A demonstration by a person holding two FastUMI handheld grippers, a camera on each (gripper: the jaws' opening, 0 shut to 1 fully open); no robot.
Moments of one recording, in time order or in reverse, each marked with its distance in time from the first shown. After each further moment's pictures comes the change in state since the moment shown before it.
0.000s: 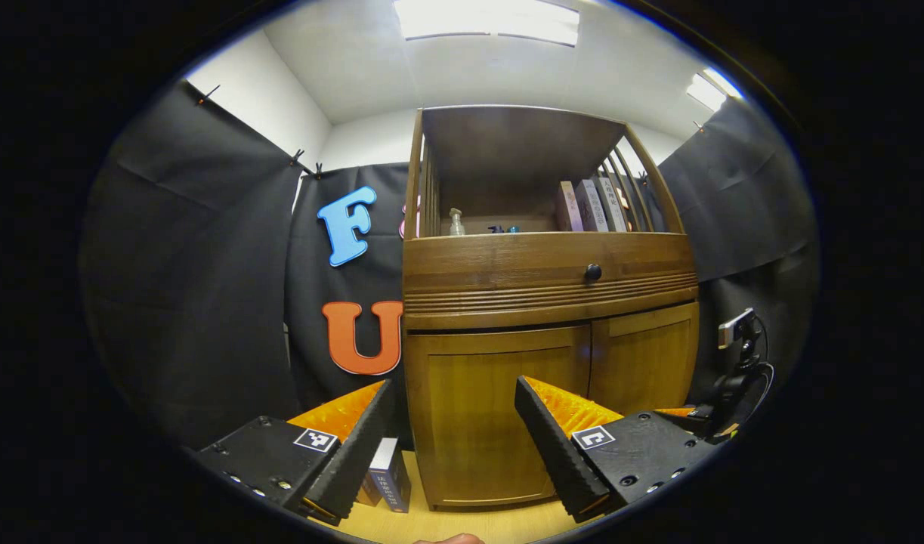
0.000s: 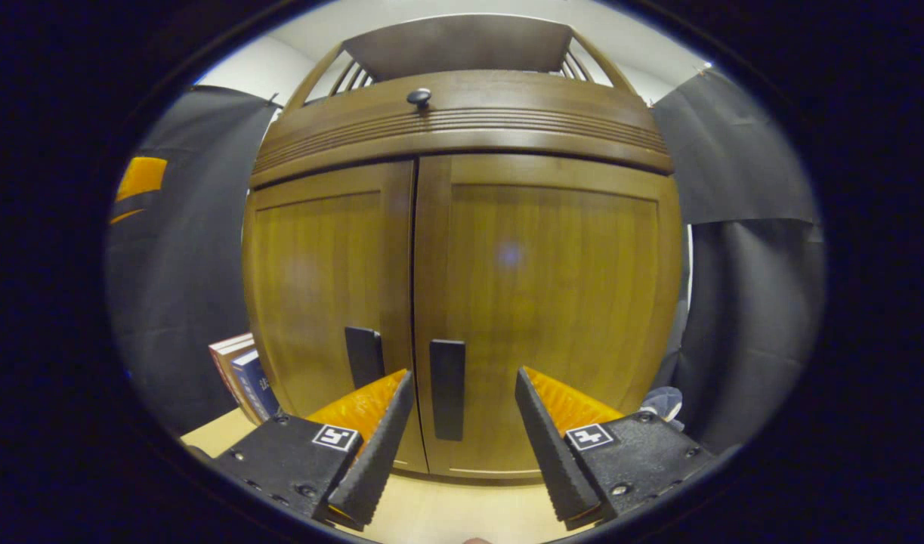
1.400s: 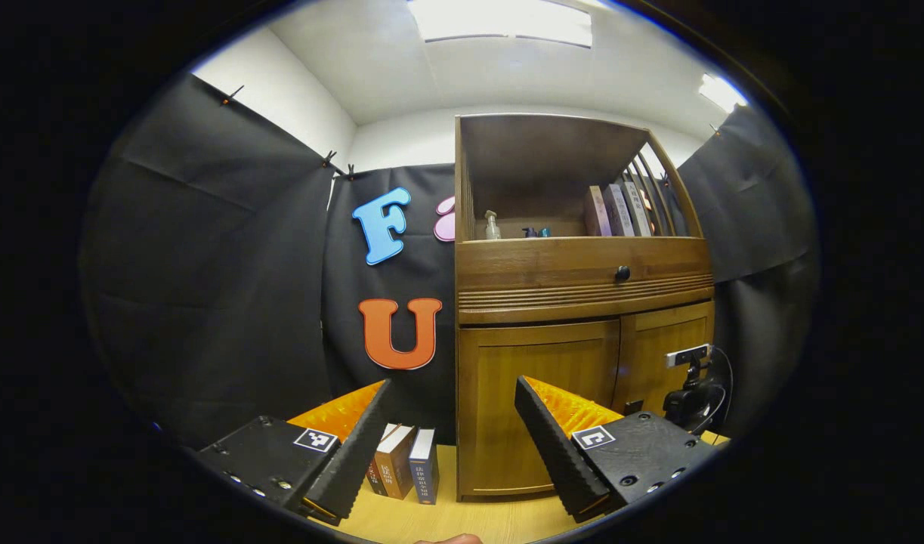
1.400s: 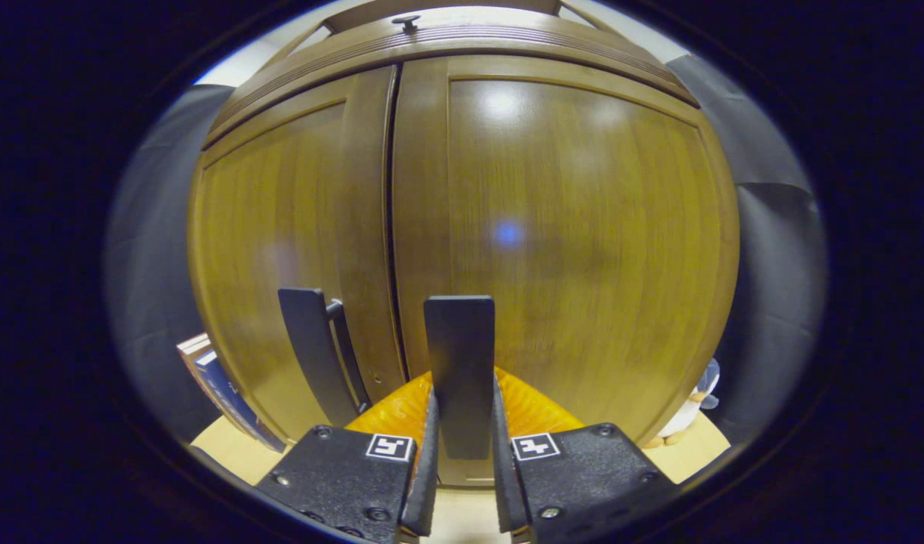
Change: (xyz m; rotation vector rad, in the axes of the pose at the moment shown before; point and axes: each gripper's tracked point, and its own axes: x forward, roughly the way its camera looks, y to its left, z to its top) left arm -0.044 0.046 0.008 -0.018 0.011 0.079; right arm 0.080 0.015 -0.043 0.069 0.080 -0.058
